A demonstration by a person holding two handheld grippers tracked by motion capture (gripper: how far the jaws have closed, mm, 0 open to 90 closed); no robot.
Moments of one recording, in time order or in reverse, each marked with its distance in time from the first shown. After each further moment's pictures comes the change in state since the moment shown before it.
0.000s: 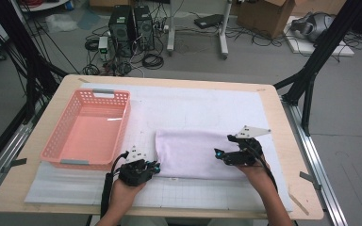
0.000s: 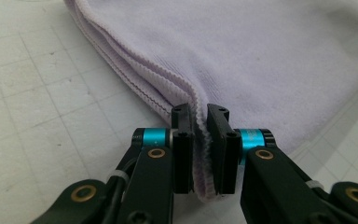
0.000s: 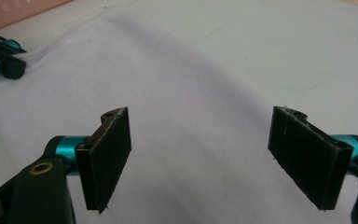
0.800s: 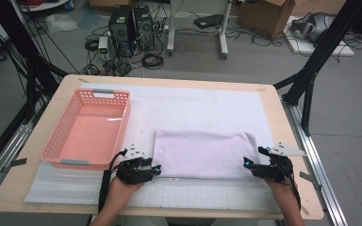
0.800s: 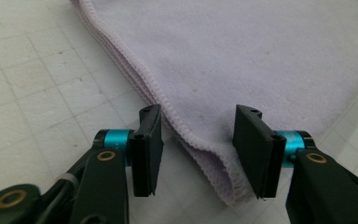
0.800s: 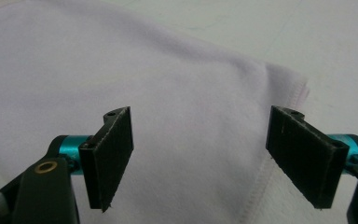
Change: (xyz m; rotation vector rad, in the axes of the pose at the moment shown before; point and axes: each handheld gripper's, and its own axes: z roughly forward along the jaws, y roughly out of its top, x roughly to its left) left arm 0.006 0.002 0.001 0.033 0.004 0.038; right arm -0.029 -0.074 -0.060 -0.062 -0.193 0.107
